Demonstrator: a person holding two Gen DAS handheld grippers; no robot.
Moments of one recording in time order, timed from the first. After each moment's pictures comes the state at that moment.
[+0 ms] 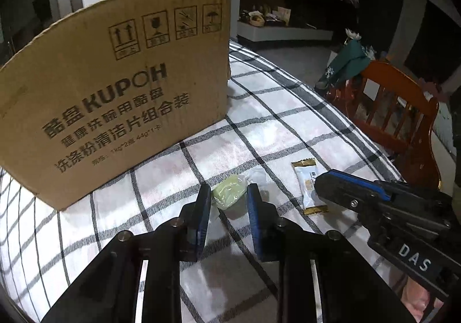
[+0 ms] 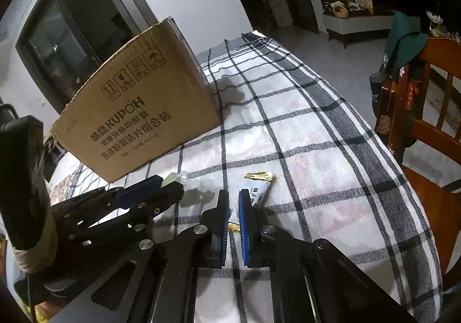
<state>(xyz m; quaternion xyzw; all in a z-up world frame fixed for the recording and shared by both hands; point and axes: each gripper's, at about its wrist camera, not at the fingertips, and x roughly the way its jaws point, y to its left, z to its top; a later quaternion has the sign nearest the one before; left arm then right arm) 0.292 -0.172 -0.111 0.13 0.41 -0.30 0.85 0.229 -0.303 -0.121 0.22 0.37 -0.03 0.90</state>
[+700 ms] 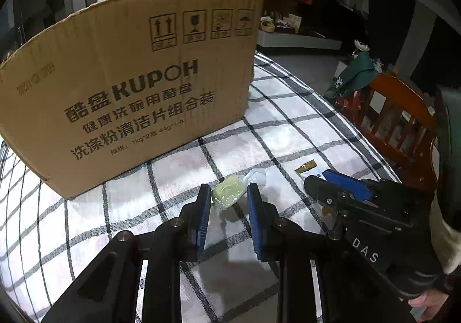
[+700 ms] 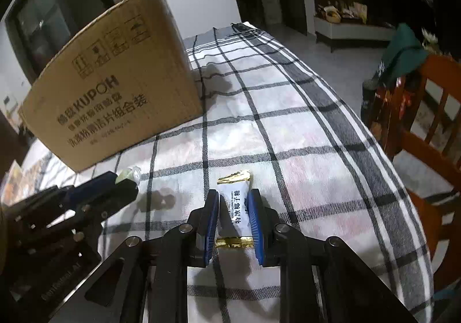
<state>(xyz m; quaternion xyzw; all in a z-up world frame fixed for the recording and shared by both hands) 0.298 -0.156 -0.111 0.10 0.41 -0.28 0.86 0.254 -0.289 -0.134 0.14 0.40 -0.09 0.90</state>
